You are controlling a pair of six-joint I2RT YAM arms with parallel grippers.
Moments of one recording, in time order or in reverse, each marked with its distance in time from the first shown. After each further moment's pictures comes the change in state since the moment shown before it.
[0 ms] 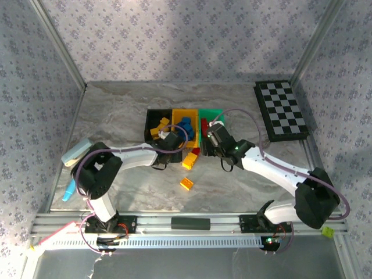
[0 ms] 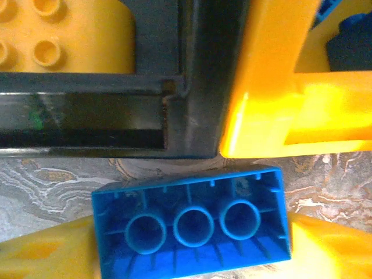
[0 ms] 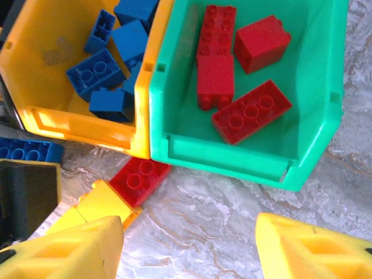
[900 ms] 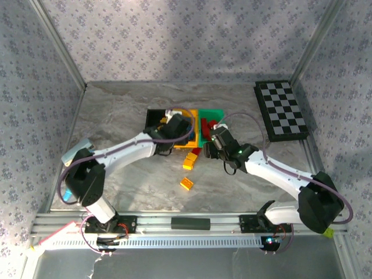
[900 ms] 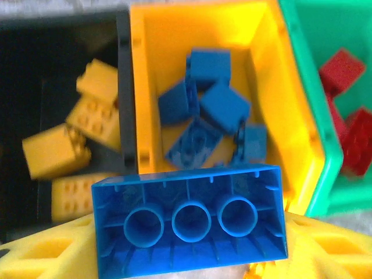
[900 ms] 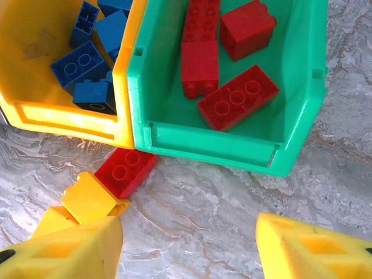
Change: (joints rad) left arm -0.013 -0.051 0.343 -0.174 -0.119 0.169; right arm -0.018 -0.054 -0.077 0.035 -0.005 0.019
